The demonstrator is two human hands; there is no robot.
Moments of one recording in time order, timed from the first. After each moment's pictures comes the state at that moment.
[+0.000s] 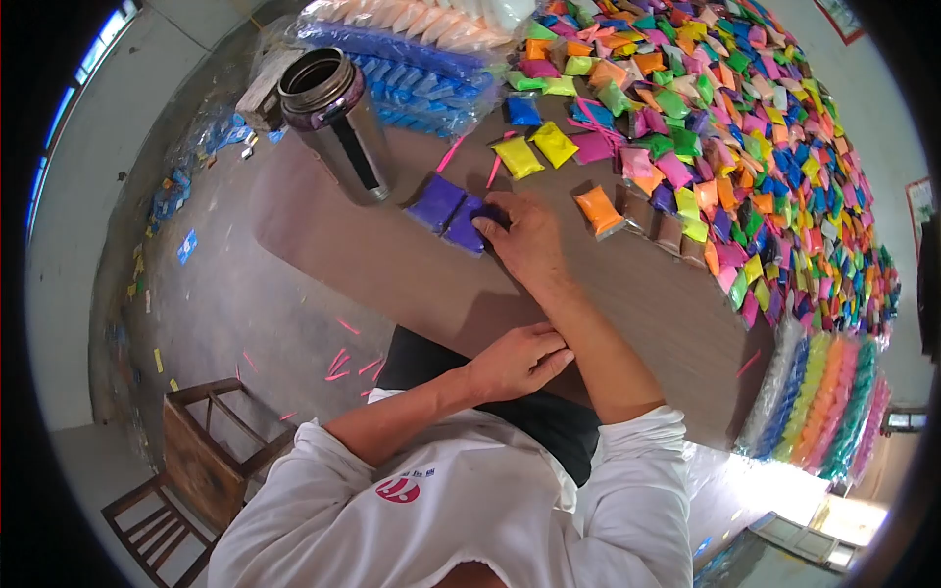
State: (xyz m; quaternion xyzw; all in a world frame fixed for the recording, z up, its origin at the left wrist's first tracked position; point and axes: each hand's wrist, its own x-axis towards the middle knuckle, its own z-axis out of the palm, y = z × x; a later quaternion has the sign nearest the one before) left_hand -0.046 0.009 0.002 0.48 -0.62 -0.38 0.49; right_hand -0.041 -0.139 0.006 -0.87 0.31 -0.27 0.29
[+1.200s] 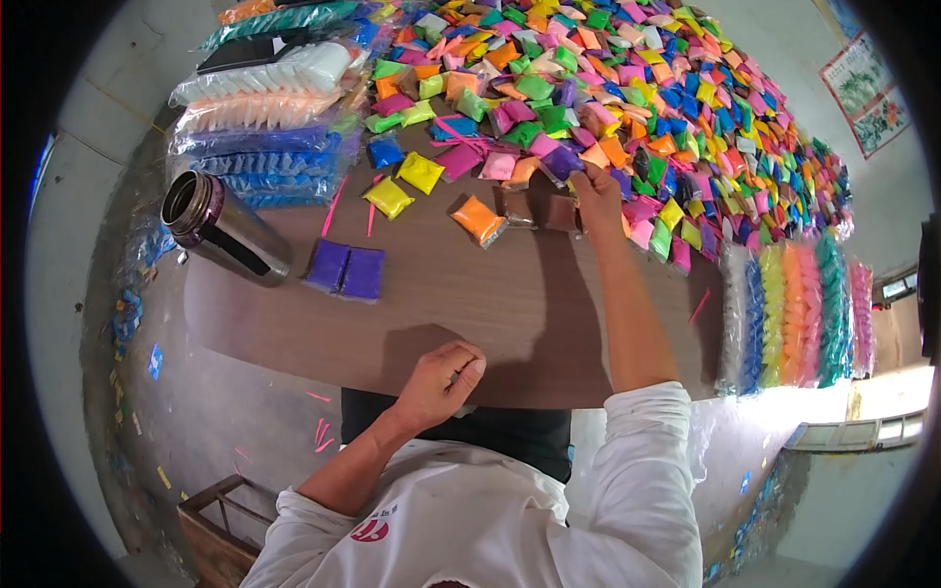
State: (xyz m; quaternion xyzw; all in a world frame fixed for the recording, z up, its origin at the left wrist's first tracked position) left_hand -0.049 0.008 0.008 0.51 -0.59 -0.41 0.47; right_hand -0.233 -0.313 0.008 -0.68 0.44 -0.48 0.34
